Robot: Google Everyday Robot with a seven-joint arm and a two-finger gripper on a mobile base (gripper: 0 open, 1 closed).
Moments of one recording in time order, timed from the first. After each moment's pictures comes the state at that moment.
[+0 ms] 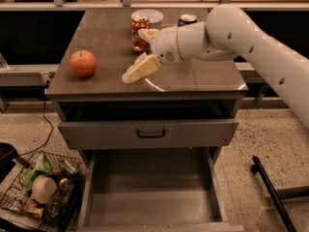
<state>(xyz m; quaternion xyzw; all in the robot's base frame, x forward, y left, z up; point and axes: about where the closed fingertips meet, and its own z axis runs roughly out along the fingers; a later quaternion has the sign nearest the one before) 0.647 0.057 0.912 -0.56 0.59 0.31 0.49</state>
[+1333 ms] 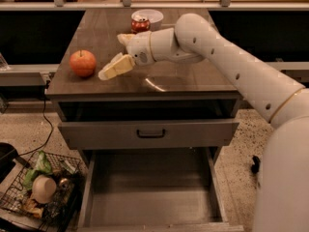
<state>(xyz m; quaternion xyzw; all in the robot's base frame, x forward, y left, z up) 0.688 0.128 0.883 -0.54 0.59 0.36 0.48</state>
